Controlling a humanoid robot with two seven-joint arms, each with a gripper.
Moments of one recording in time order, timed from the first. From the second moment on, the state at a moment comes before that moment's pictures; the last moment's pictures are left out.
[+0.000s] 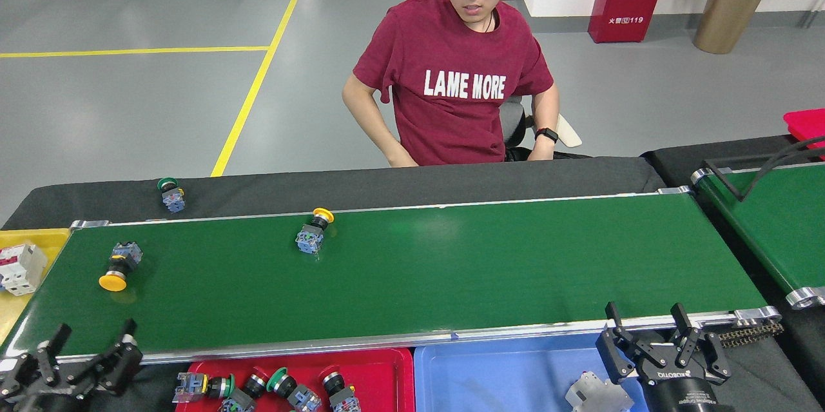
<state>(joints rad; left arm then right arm) -0.04 0.41 0.38 -1.14 -1.35 -0.38 0.06 0.18 -0.25 0.12 -1.75 1.14 0.20 -0.04</state>
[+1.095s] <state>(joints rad) -0.64 0.45 -0.02 -0.31 -1.34 -0.12 0.22 0.13 -0.24 0.15 -1.75 1.14 0.18 -0.04</state>
